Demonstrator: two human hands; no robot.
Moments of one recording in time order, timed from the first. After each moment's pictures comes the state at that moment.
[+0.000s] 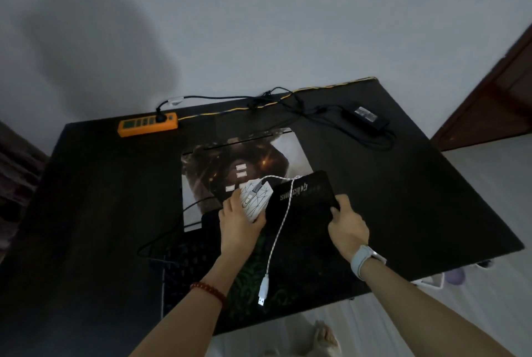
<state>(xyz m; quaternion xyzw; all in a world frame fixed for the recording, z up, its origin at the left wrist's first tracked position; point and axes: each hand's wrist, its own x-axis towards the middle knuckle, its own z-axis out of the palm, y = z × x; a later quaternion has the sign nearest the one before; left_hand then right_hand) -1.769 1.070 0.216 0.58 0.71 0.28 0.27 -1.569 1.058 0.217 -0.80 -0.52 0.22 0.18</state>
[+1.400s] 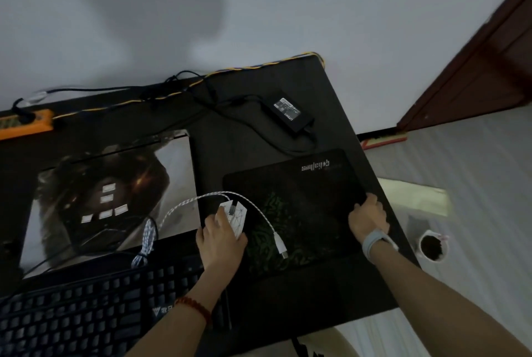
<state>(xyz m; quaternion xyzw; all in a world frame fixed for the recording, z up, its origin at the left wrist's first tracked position) -1.499 1.145 0.157 0.58 0.78 0.01 0.22 -1.232 1.174 0.147 -0.88 -0.34 0.30 0.12</state>
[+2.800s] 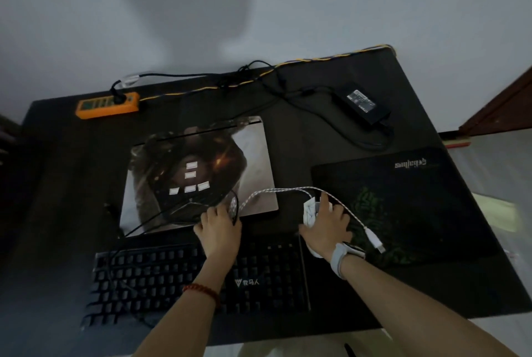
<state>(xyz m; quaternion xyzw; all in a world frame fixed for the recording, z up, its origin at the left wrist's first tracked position) -1.645 1.134 0.164 0.51 0.84 -0.01 0.18 -1.453 1.145 0.149 -0.78 -0.53 0.33 0.00</state>
